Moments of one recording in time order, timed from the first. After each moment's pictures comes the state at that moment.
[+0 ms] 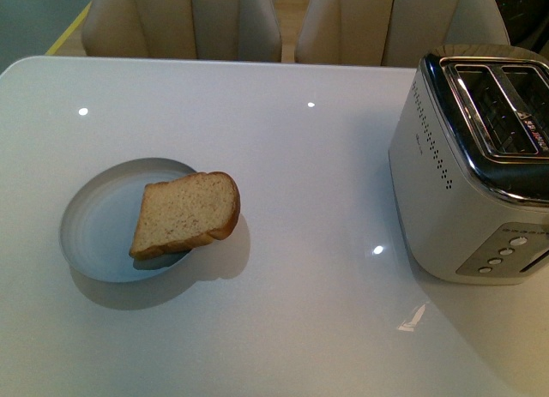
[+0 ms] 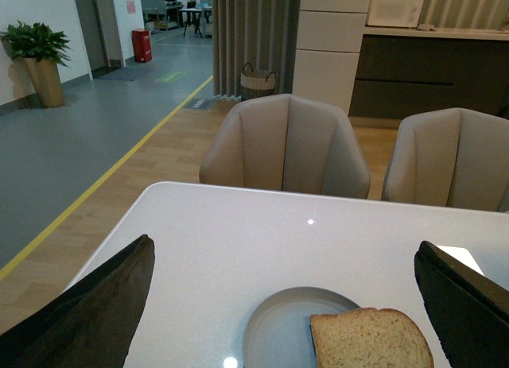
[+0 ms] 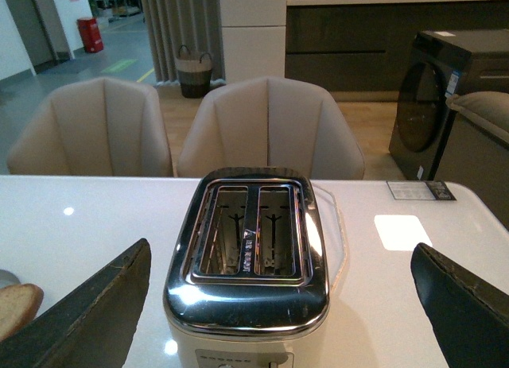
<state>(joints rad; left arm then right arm) 0.00 0.00 0.01 0.00 0.00 0.00 0.00 0.01 0.02 0.00 0.00 0.00</state>
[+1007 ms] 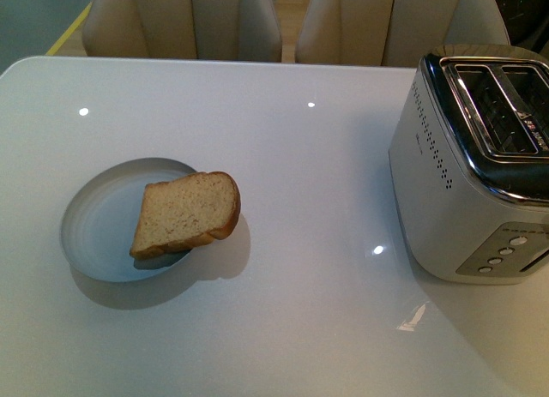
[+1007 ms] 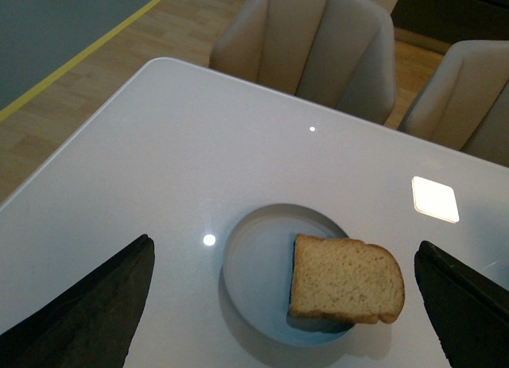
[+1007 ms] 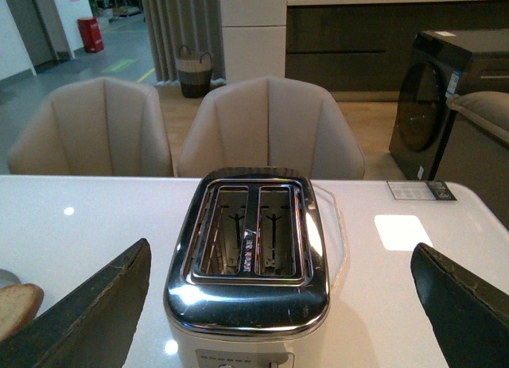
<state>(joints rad) -0.09 0.60 0.20 0.07 -0.13 -0.24 0.00 0.01 0.02 0.00 0.00 0.00</state>
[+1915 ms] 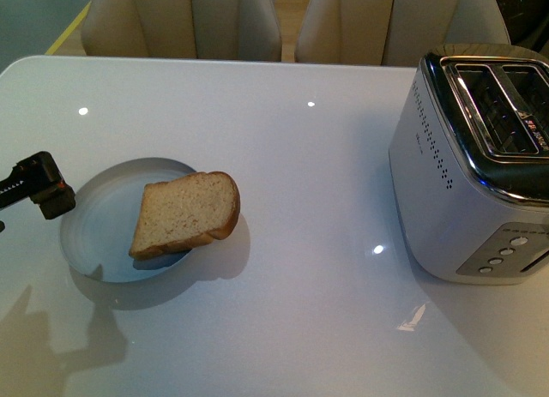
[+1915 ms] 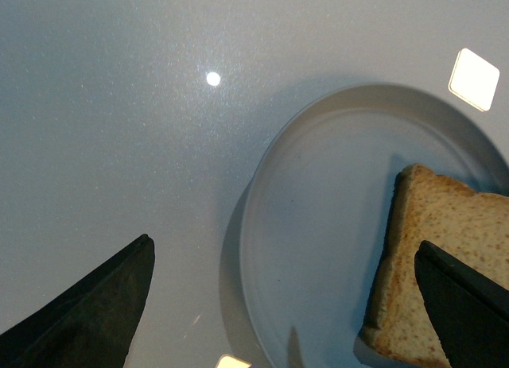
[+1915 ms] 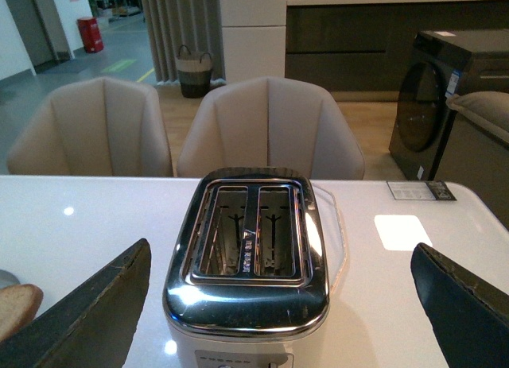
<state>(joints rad) 0.08 2.15 0.64 0.69 0.07 -0.37 0.00 0.01 0.02 0.00 0.00 0.00</state>
